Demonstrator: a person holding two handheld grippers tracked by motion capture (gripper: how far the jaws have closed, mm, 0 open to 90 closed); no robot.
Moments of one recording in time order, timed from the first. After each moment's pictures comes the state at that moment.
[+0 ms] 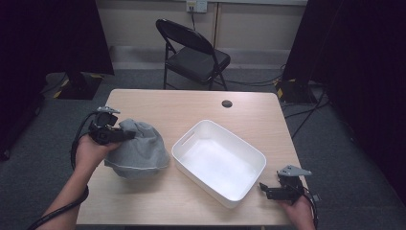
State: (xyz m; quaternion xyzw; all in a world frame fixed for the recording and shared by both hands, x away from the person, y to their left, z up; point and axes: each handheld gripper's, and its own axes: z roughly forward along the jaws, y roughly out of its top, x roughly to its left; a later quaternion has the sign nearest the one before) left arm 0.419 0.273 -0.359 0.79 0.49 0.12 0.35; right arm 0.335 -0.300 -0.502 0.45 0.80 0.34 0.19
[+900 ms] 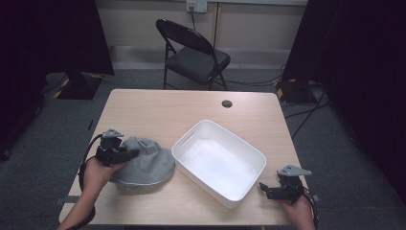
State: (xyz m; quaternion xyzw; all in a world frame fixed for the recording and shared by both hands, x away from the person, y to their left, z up) left arm 0.391 0.273 -0.426 0.79 0.48 0.13 0.36; right arm 0.335 -0.300 -0.502 0.45 0.80 0.34 0.19
